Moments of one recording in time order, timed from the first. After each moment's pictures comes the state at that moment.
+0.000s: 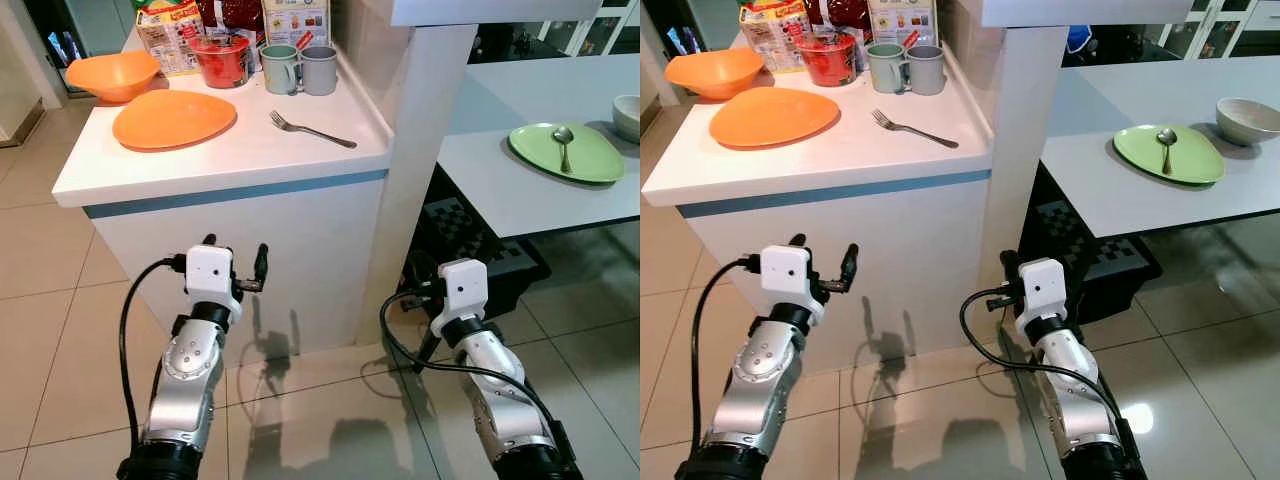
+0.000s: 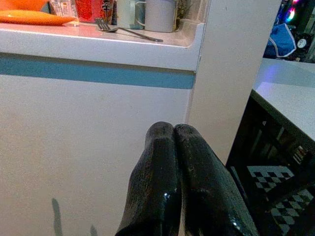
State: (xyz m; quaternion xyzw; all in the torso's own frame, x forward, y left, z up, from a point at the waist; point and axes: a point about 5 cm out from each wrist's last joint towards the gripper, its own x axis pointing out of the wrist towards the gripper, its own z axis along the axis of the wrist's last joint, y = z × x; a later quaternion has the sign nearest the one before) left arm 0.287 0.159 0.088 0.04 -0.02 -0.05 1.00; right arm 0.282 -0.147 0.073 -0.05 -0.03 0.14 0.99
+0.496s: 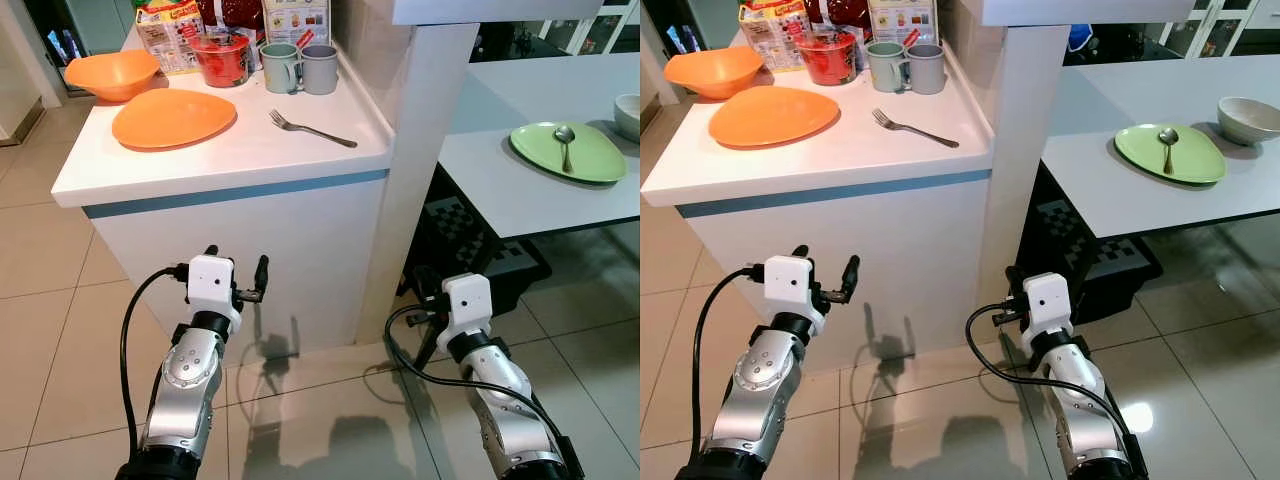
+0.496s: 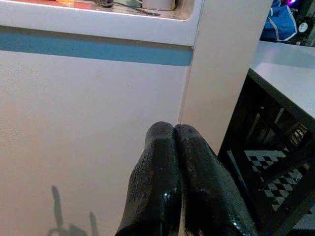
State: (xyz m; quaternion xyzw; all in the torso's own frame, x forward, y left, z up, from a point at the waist) left arm 0.283 0.161 0.075 0.04 0.00 -0.06 1.00; right arm 0.269 -0.155 0.060 -0.06 0.00 0.13 0.99
